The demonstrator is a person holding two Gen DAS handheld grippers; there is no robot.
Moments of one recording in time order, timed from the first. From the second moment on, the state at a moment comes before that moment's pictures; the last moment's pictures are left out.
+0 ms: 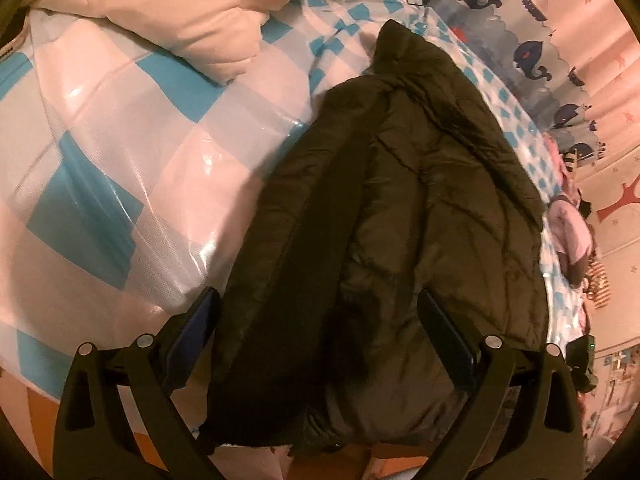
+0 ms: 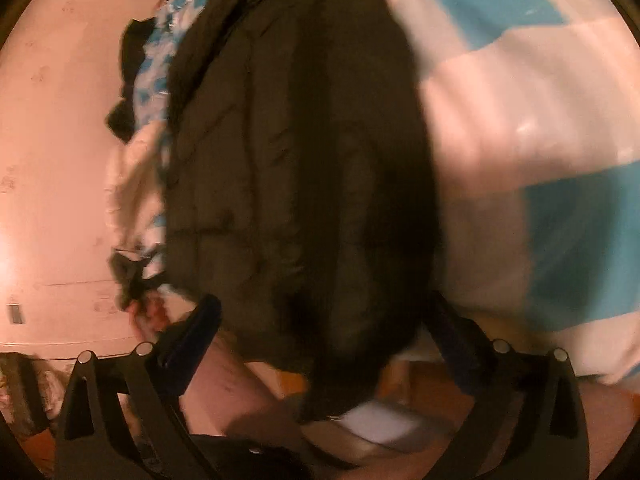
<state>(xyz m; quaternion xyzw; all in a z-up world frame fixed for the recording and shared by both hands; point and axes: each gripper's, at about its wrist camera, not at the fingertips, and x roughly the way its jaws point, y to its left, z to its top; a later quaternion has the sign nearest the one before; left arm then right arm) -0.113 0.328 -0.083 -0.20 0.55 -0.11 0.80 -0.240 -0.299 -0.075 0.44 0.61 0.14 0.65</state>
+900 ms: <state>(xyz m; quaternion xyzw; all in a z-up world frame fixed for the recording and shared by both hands) -0.207 0.277 0.048 -0.23 0.53 -0.27 0.77 -0.284 -0.359 0.080 0.48 0.35 0.25 0.76</state>
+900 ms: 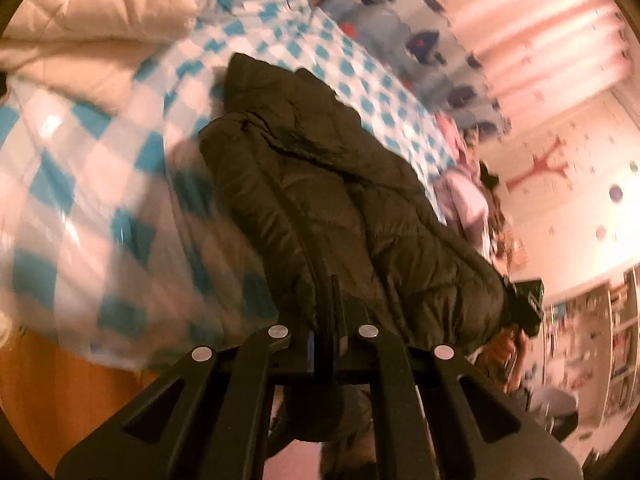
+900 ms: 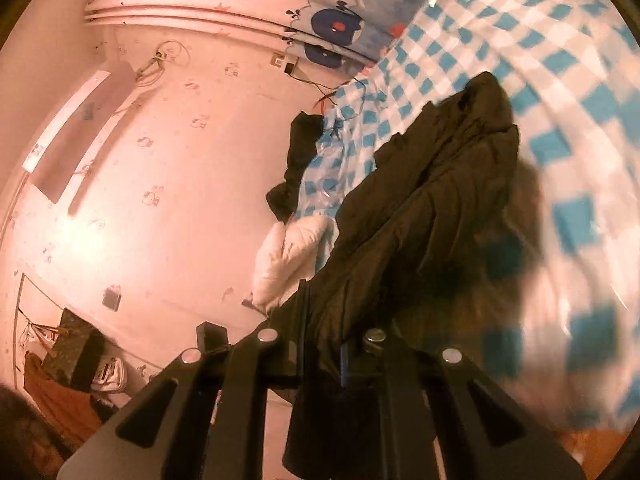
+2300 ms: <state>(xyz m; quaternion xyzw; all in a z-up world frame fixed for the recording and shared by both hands) -0.252 0.296 -0.167 -0.37 0.58 -0.29 0.66 -0.368 -0.370 -0.121 0.61 0.43 0.27 0.61</state>
